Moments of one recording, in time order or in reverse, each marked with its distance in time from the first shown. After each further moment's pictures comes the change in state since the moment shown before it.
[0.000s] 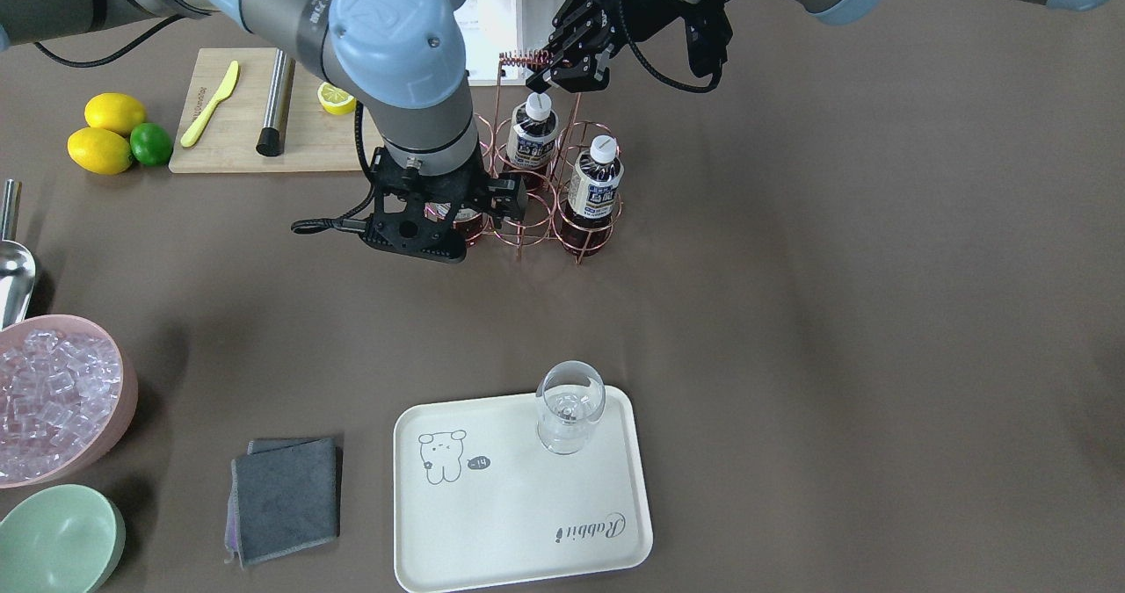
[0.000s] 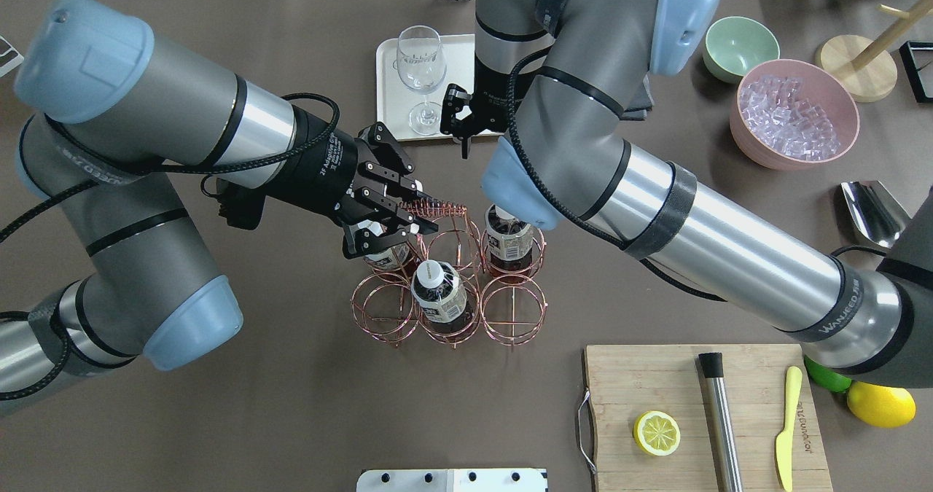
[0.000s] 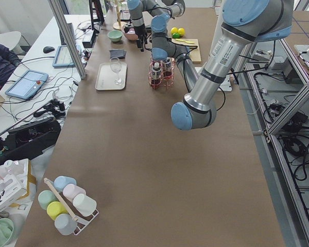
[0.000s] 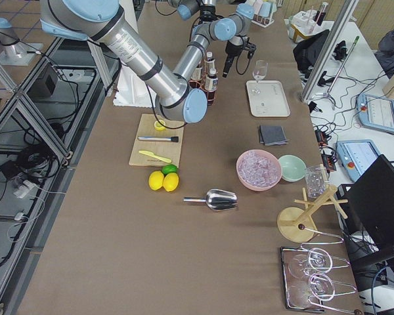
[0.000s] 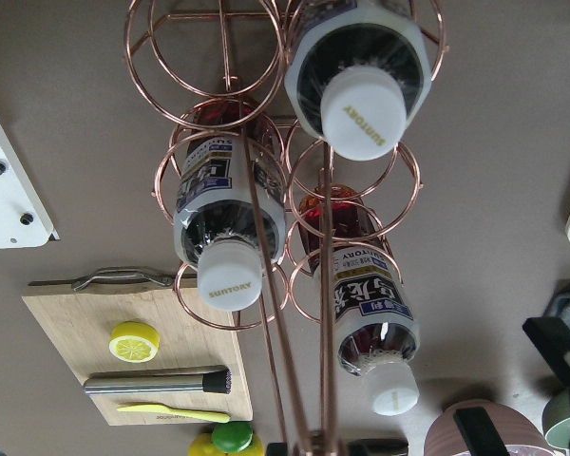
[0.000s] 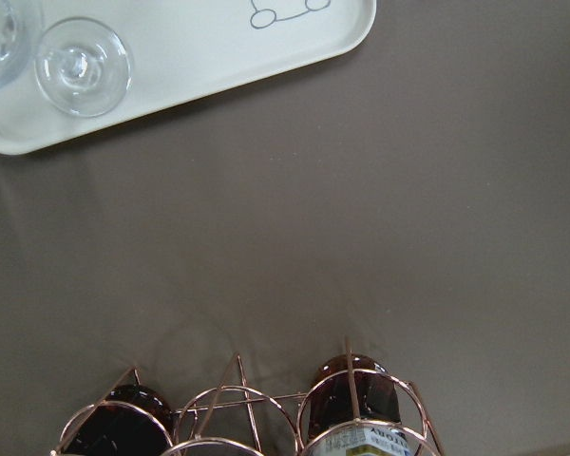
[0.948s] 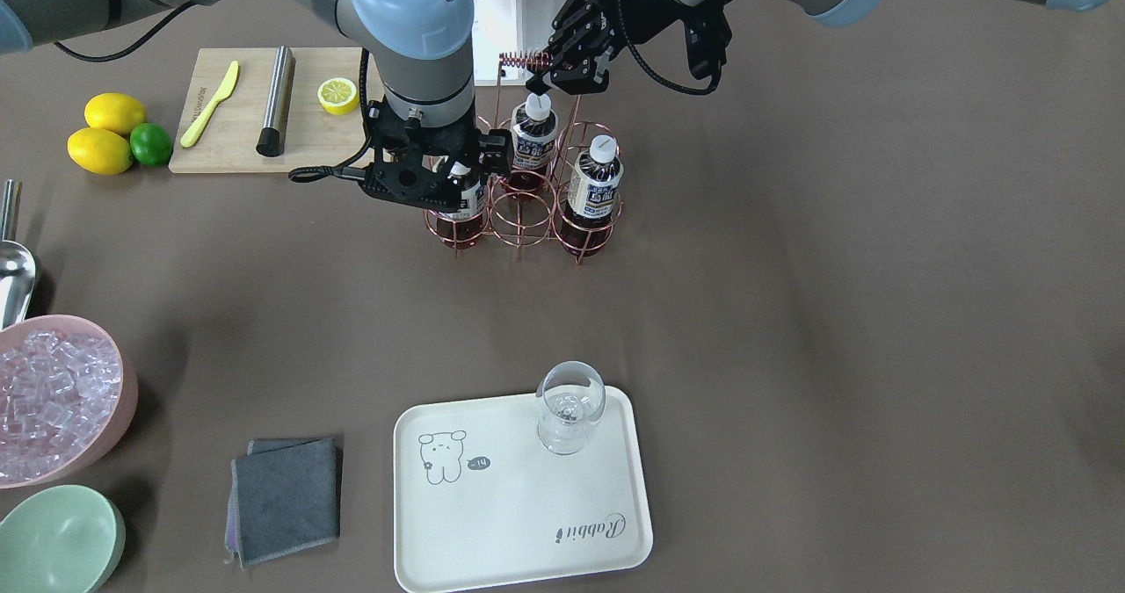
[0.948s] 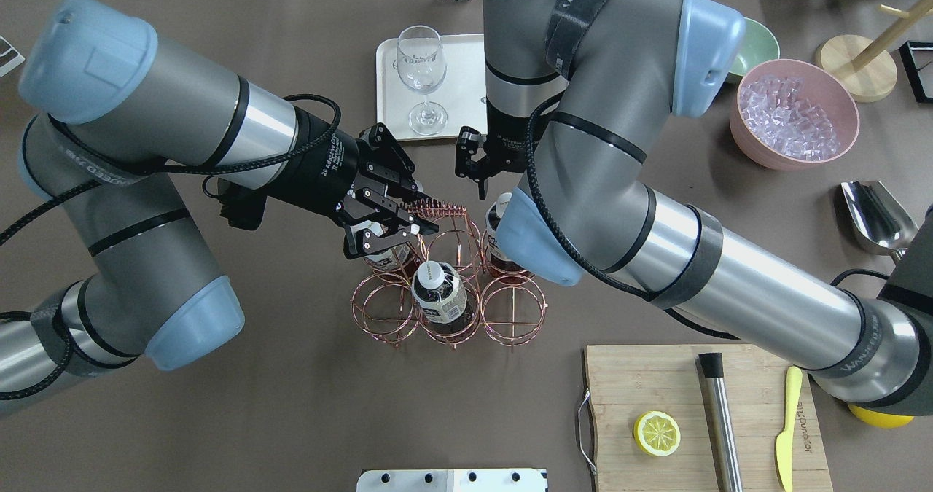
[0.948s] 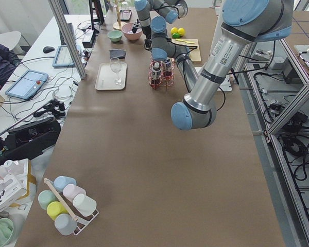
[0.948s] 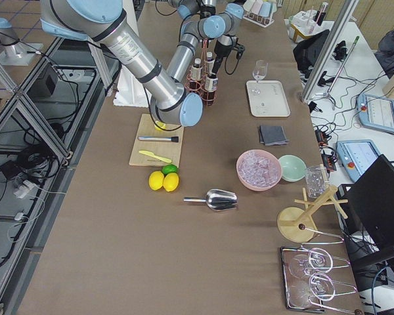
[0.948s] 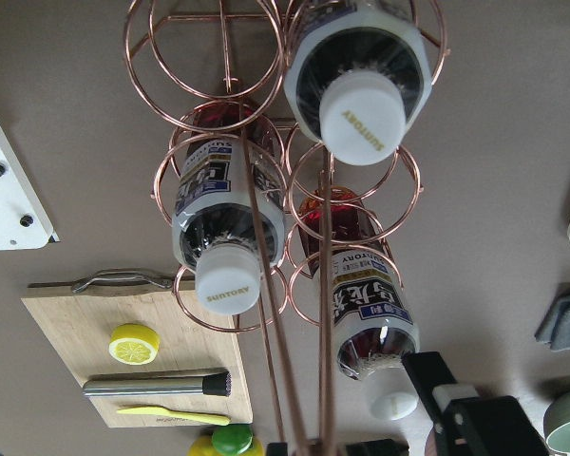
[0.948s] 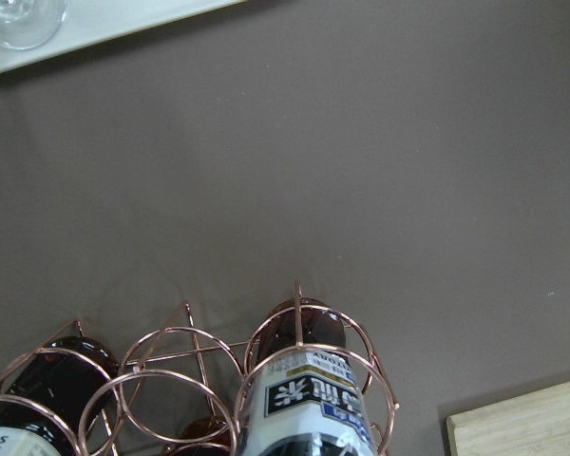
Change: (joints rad) left arm 0.001 -0.001 0.005 0.000 0.000 0.000; right arm -0.056 -0.047 0.140 -0.152 -0.026 -0.002
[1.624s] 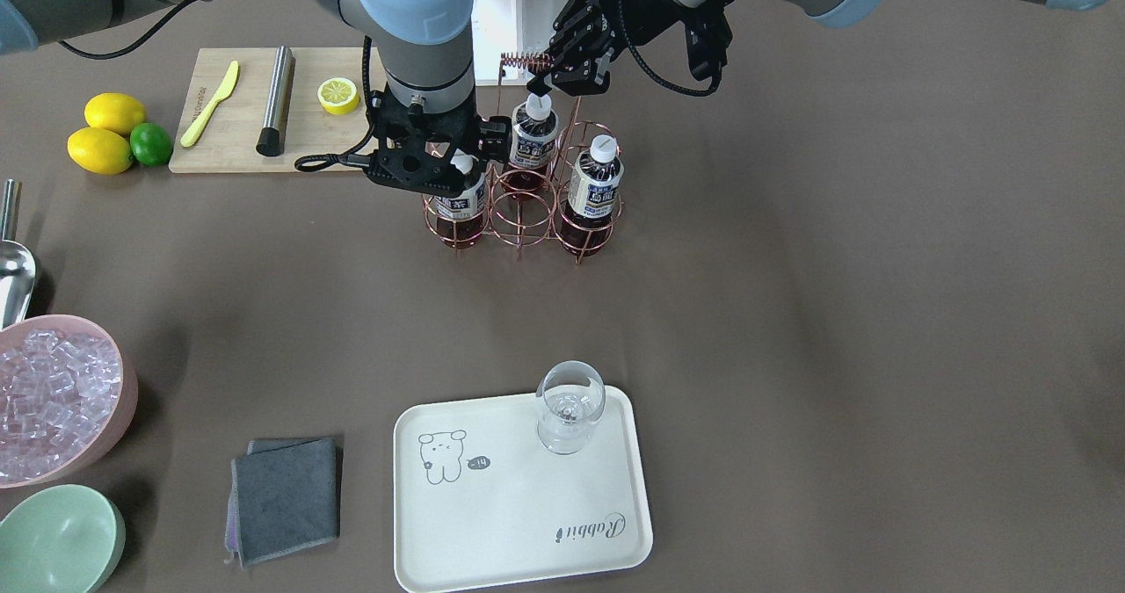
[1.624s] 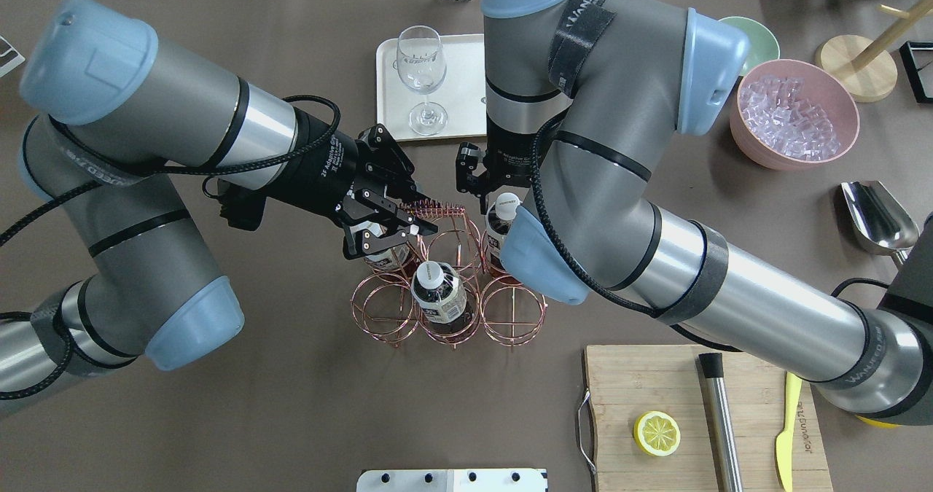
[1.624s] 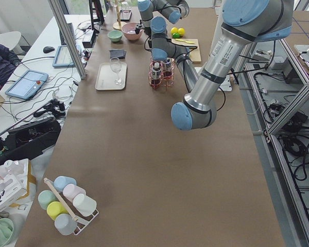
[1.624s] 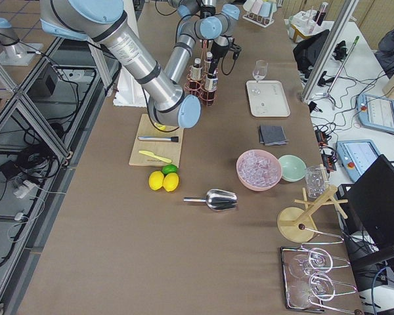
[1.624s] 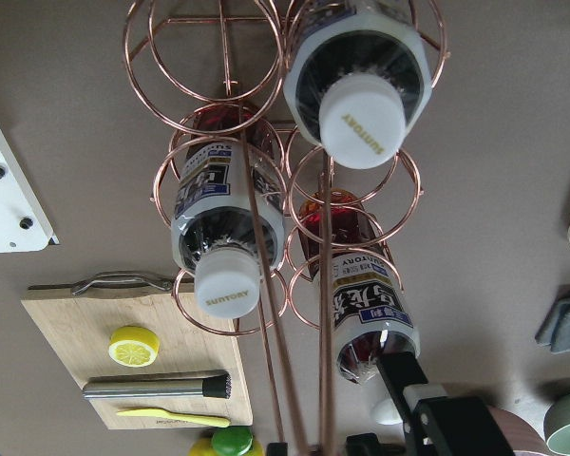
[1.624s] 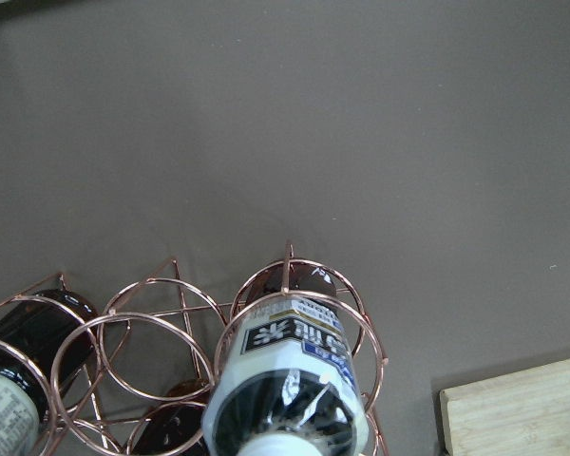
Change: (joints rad) left arm 0.000 0.003 0.001 -0.002 0.000 0.002; right arm -0.019 -0.017 0.029 0.001 0.000 0.003
